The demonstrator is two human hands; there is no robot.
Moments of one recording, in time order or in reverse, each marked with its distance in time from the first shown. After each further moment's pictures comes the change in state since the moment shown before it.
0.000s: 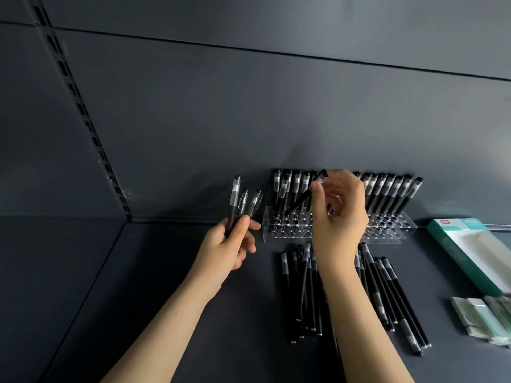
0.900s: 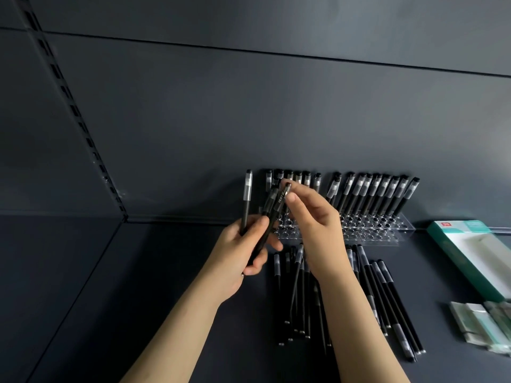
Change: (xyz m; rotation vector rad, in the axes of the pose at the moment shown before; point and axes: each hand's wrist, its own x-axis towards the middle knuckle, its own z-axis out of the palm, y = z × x) left_hand -0.008 0.015 0.037 -0.177 -0.133 -0.106; right_hand -0.001 0.001 -0.010 0.490 -0.412 0.532
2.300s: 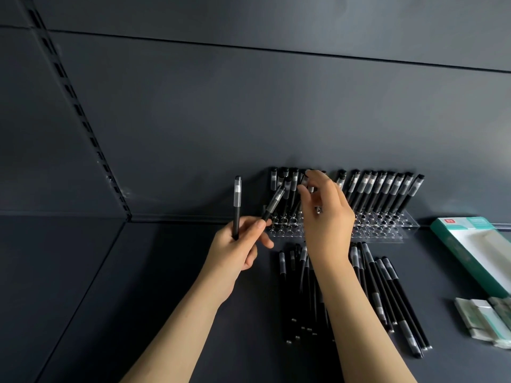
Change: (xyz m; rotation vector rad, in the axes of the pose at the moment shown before) left_hand 0.004 -0.013 -0.019 0.072 0.105 0.083; right_hand 0.019 0.025 -0.003 -0.819 0.377 -0.610
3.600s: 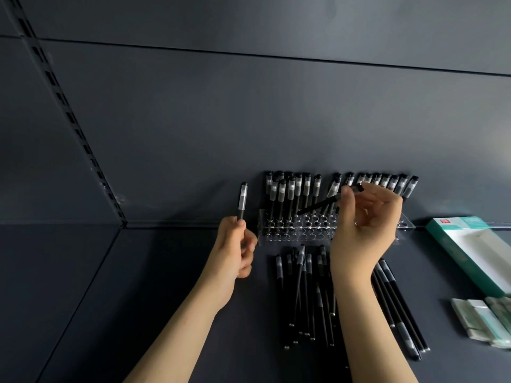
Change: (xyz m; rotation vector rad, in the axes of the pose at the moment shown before) left_hand 0.006 0.001 0.005 -0.030 0.068 -0.095; right_hand 0.003 -0.009 -0.034 0.333 0.346 0.335
